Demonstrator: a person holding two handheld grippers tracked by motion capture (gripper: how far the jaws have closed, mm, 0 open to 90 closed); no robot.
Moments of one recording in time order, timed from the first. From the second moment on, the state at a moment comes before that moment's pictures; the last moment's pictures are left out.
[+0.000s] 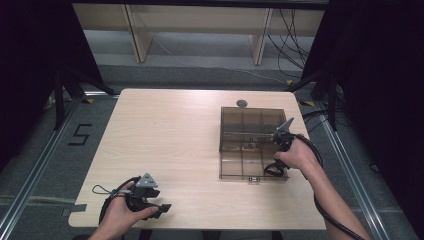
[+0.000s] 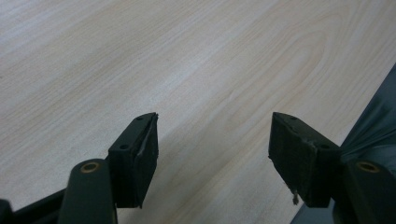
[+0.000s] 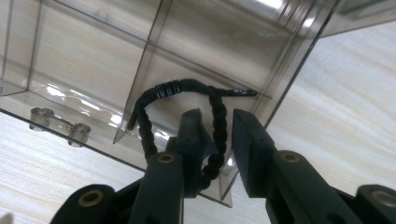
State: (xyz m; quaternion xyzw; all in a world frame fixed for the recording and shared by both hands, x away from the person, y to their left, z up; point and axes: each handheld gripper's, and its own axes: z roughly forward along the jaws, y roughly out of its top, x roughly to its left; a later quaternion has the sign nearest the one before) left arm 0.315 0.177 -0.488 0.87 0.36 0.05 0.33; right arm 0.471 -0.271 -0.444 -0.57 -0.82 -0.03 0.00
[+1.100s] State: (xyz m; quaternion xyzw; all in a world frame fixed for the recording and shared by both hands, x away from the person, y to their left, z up) left arm 0.315 0.176 -0.489 0.87 0.36 0.05 0.33; right arm 0.444 -0.266 -0.431 -0.55 -0.83 -0.03 0.00
